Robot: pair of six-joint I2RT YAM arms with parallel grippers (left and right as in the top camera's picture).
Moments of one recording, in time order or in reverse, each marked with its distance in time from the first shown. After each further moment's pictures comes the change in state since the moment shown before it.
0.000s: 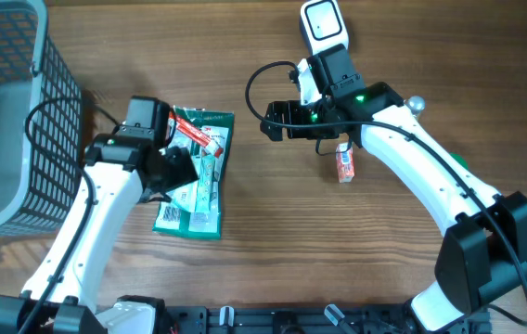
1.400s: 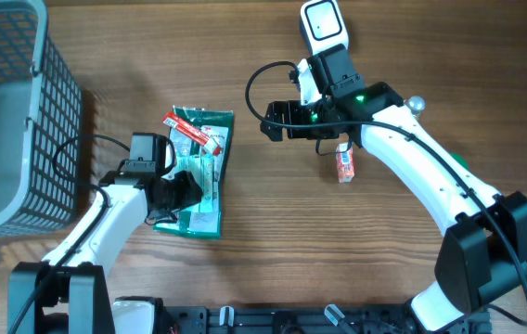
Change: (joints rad) left arm 0.068 0.057 -0.353 0.454 0.201 0.081; right arm 0.000 0.000 0.000 0.000 0.000 0.000
